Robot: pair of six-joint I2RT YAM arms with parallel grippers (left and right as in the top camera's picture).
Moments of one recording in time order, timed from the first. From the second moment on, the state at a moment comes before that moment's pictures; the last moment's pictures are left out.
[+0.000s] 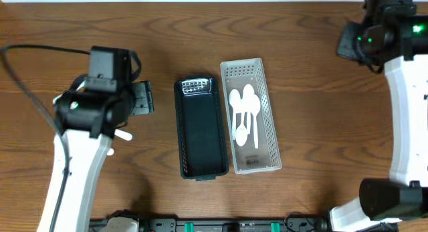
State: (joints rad) left arm -0.15 1.30 1.37 -1.16 -0.13 -0.23; right arm -0.01 1.72 1.99 -1.38 0.15 0.35
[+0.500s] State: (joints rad) left arm -0.15 1.81 1.34 -1.02 -0.08 -0.23; right arm -0.09 1.76 1.96 -1.40 0.17 0.35
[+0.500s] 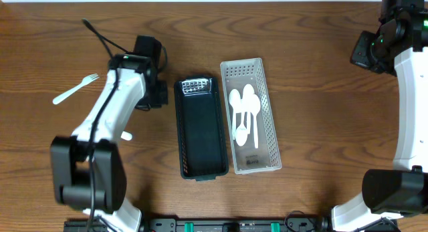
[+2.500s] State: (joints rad) left arm 0.20 1.37 1.42 -1.10 -0.10 0.02; right arm -0.09 1.76 1.95 -1.41 0.13 0.30
